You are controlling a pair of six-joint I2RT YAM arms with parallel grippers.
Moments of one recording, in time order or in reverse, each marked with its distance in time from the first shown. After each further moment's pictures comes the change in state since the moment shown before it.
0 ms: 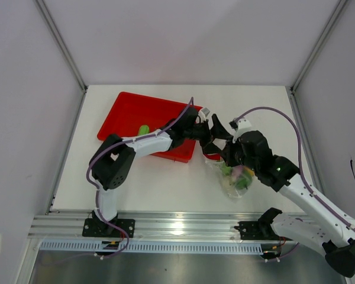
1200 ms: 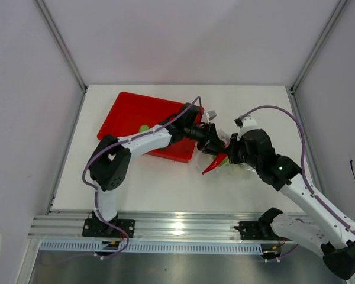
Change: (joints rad) left arm 0.008 -0.042 0.094 -0.337 0.223 0.330; right arm -0.058 0.000 0.000 0.002 0.034 -0.009
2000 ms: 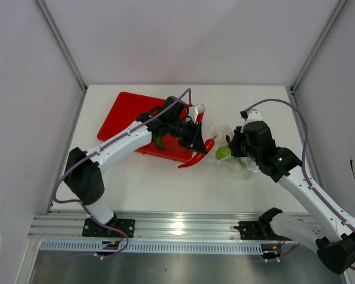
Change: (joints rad) left arm 0.041 -0.241 0.021 -0.430 -0.245 0.510; right arm -0.064 0.072 0.090 -0.067 0.047 0.077
